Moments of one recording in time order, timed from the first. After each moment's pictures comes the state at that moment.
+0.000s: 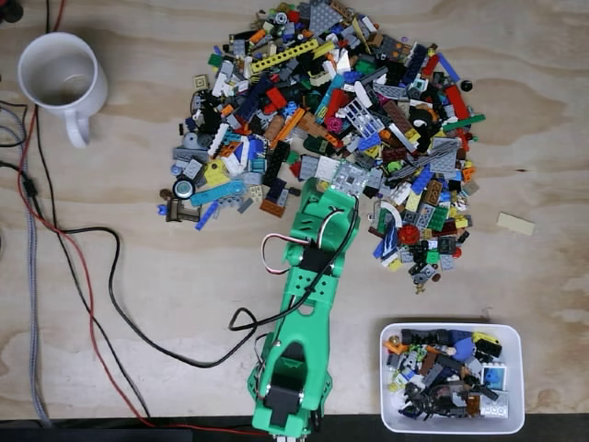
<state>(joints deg) 13.0 126.3 136.9 33.8 -75.7</state>
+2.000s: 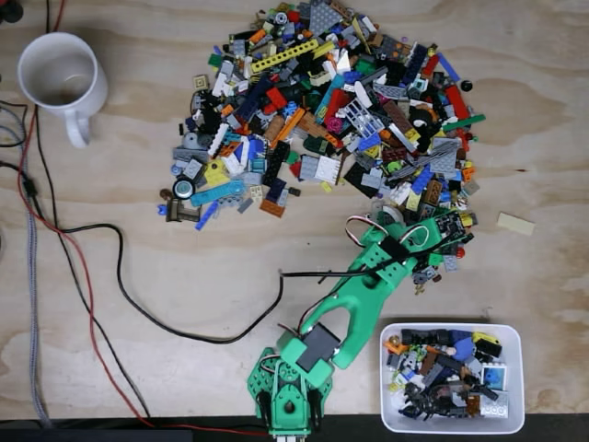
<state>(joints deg) 39.2 94.7 122.1 46.8 -57.4</state>
